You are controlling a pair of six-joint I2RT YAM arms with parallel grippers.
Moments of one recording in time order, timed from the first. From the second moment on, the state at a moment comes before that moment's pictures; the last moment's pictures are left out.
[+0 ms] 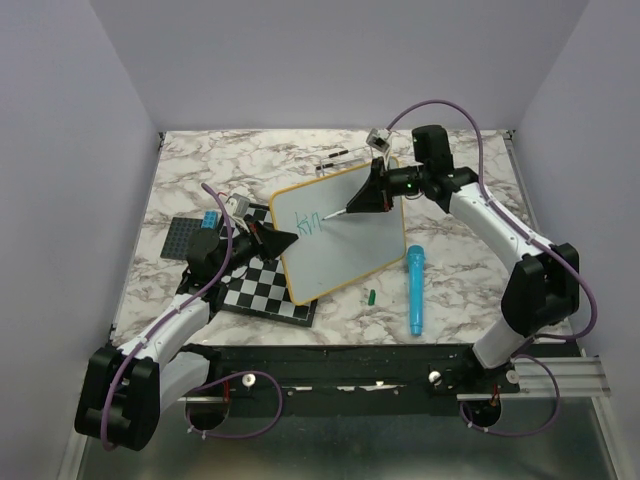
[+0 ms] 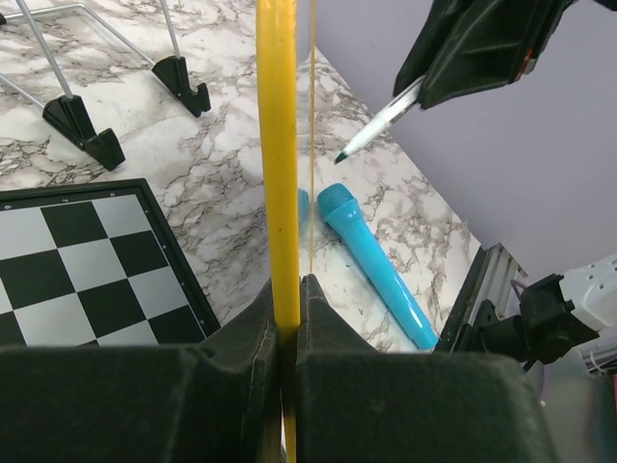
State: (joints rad) left arm -0.26 1.02 0.38 0.65 0.64 -0.62; right arm 0.37 1.65 1.38 -0.36 -1.07 -0.07
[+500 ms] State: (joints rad) left arm -0.26 1.02 0.38 0.65 0.64 -0.62; right arm 0.36 1.59 1.38 -0.31 -1.13 -0.08
